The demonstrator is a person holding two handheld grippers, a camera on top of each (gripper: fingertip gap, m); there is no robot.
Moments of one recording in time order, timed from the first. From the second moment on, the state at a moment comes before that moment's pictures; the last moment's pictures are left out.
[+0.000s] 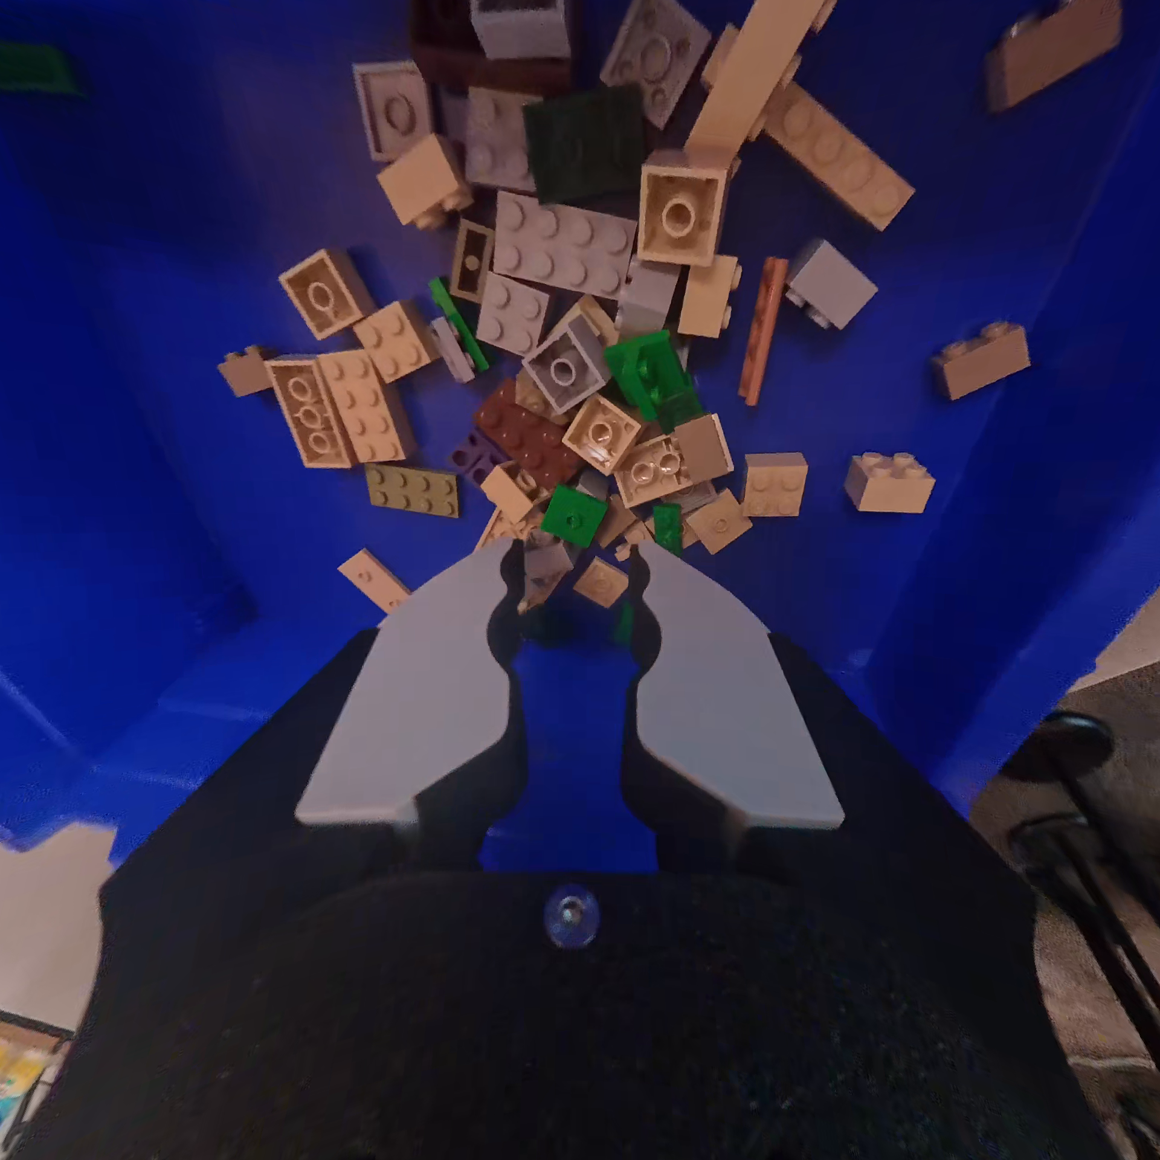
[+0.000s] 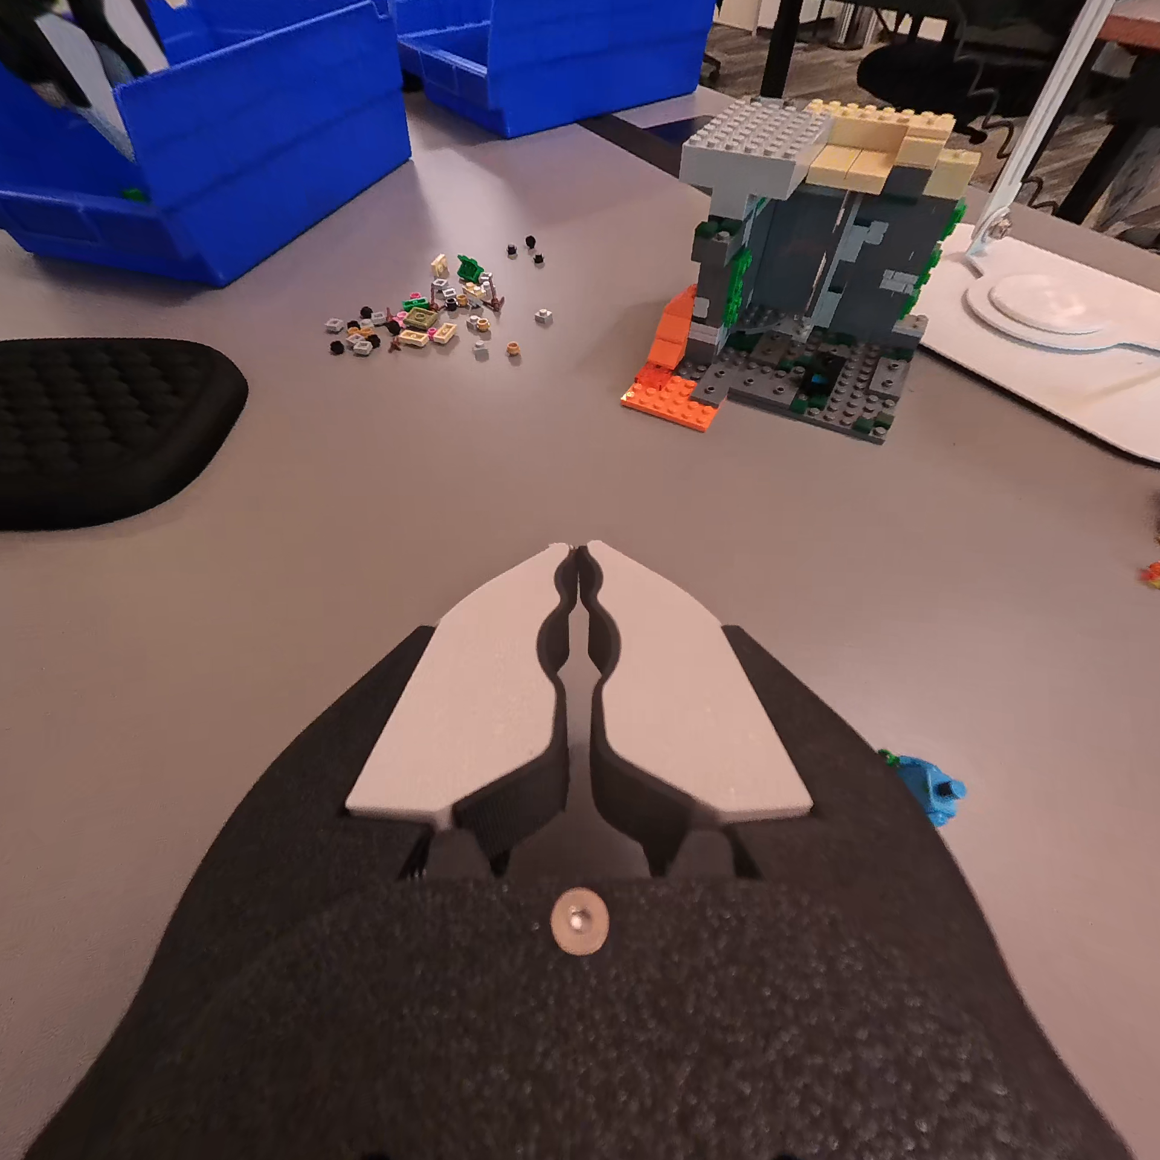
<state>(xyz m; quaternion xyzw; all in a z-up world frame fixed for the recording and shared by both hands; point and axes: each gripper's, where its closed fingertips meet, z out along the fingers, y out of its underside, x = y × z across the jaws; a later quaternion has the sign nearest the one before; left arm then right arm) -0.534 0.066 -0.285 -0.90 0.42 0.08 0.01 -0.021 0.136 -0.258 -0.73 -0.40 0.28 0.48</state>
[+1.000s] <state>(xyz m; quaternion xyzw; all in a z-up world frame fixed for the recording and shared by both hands) -0.558 0.021 -0.301 -0.87 0.45 0.12 -0.17 -0.016 0.144 -0.263 -0.75 -0.39 0.28 0.47</state>
